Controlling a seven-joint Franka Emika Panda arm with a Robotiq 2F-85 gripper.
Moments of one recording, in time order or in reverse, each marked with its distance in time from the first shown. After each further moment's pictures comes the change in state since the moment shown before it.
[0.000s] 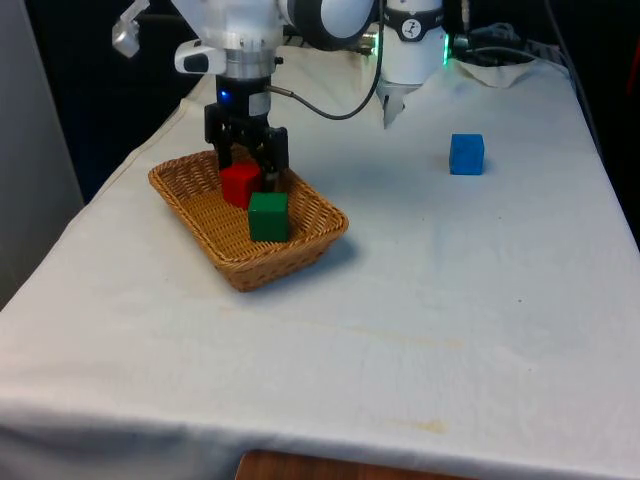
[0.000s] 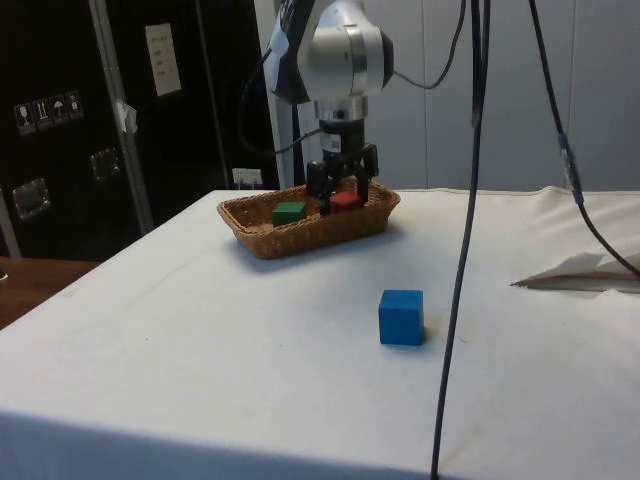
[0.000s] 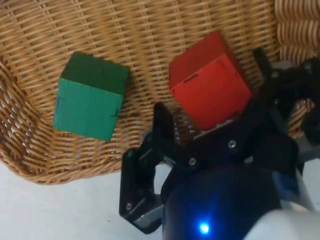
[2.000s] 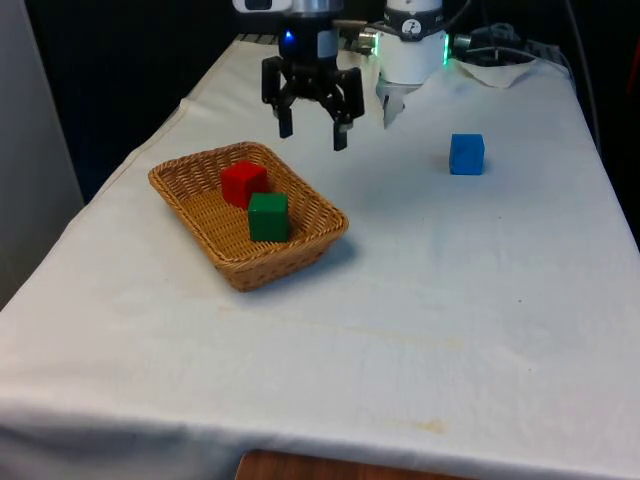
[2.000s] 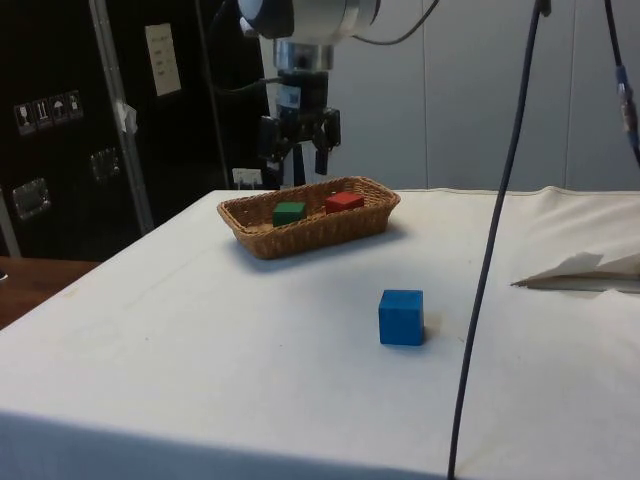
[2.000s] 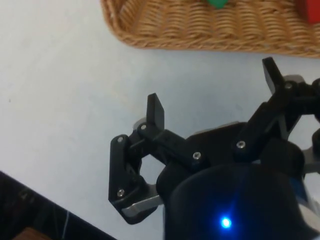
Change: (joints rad) arm 0.244 -0.289 -0.096 -0.063 -0.238 -0.010 0.239
